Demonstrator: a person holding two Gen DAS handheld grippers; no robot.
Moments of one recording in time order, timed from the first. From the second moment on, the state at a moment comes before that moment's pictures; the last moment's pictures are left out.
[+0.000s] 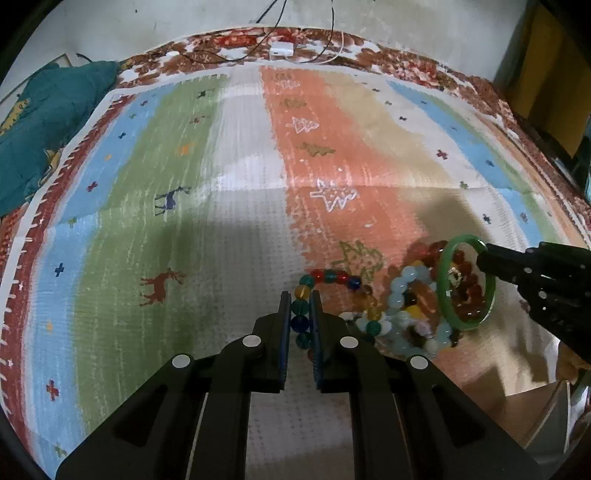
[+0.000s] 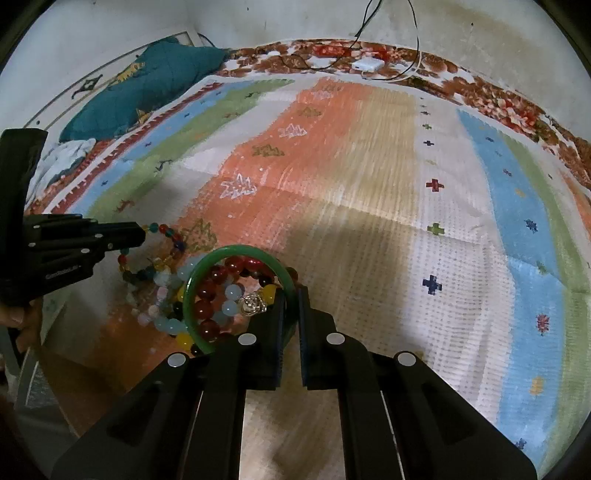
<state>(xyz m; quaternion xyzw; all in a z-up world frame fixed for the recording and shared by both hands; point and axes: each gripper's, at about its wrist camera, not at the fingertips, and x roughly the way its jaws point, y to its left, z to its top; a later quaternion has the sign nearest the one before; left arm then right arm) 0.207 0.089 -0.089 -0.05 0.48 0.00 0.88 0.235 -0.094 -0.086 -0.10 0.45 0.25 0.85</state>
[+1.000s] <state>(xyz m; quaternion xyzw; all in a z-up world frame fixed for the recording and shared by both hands) 0.172 0.079 -0.045 -0.08 0.45 0.00 0.89 0.201 -0.112 -0.050 -0.07 0.44 0.24 0.86</state>
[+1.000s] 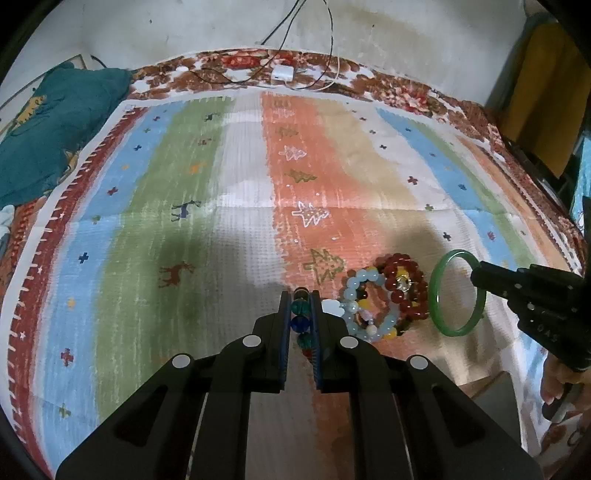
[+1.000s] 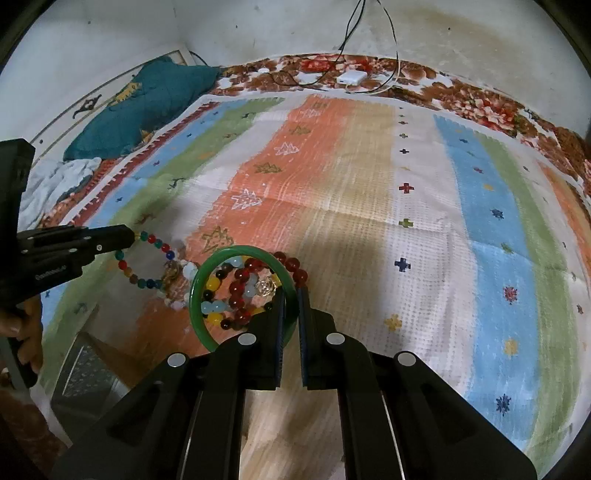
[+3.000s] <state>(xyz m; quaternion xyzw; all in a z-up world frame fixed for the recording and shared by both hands) 0.047 0.018 0.014 -0.12 0.38 -0.07 0.91 0.092 -0.132 -0.002 -0.06 0.43 0.25 0.87</state>
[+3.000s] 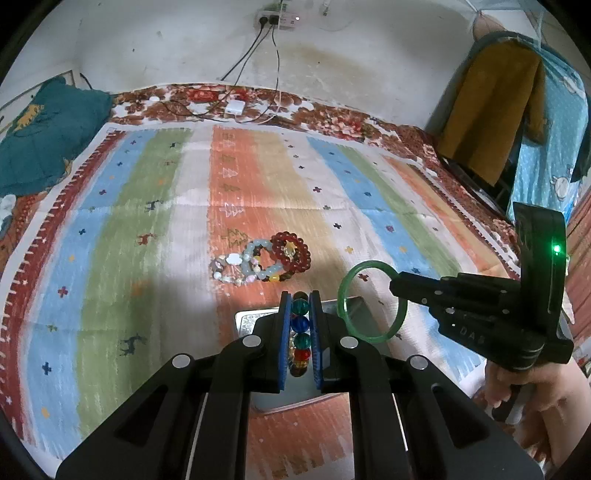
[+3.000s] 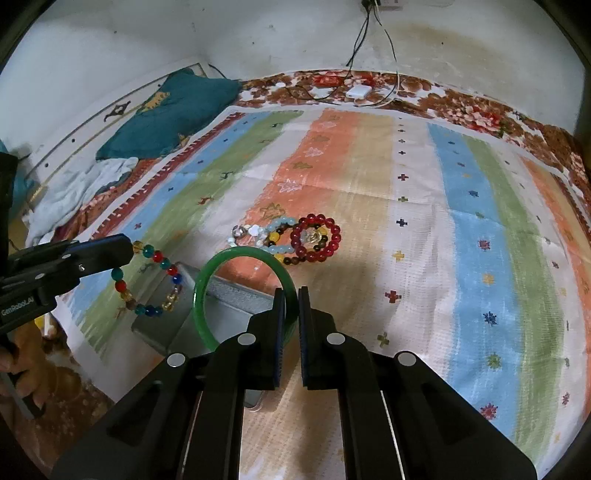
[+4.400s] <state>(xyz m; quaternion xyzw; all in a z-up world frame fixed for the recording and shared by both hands) 0.113 0.085 -0.032 -0.14 0.44 0.03 0.89 0.156 -0.139 -0.023 -0.03 0.46 0.20 0.87</state>
